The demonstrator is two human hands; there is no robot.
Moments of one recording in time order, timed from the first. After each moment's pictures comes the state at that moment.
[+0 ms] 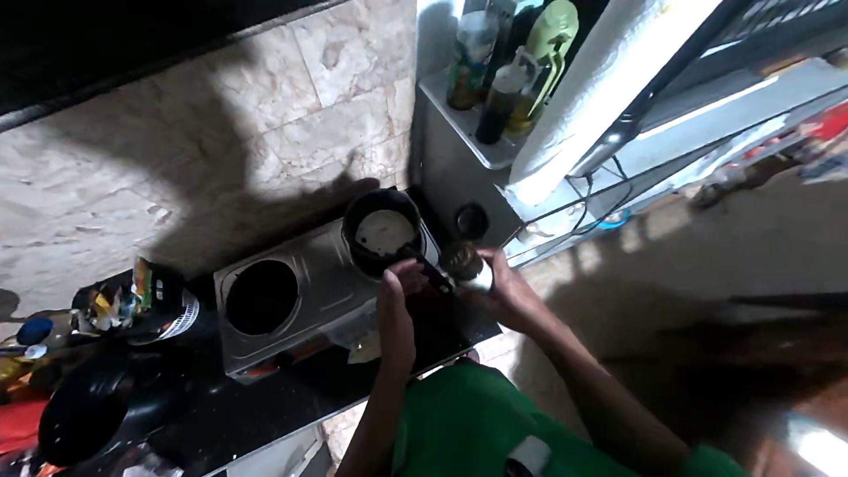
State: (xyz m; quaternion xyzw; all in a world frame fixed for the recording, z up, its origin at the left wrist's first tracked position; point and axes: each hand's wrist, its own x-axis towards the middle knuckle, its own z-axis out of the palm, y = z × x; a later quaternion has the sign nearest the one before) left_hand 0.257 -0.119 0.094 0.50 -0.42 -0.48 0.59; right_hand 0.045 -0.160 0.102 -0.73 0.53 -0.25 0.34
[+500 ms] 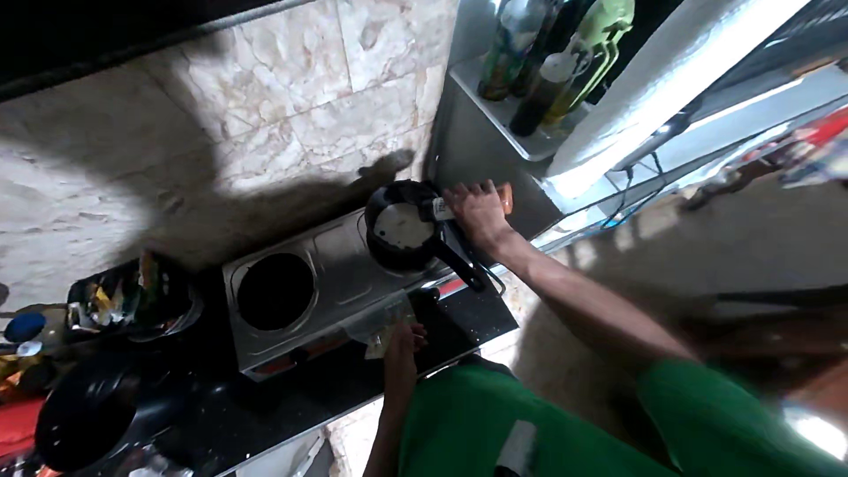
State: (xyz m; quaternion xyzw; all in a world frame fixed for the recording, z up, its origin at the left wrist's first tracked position) left_hand 0.328 -0.025 -0.005 0.58 -0.39 -0.54 0.47; right_hand 0.153 -0.296 0.083 -0.84 0.54 -0.01 -0.05
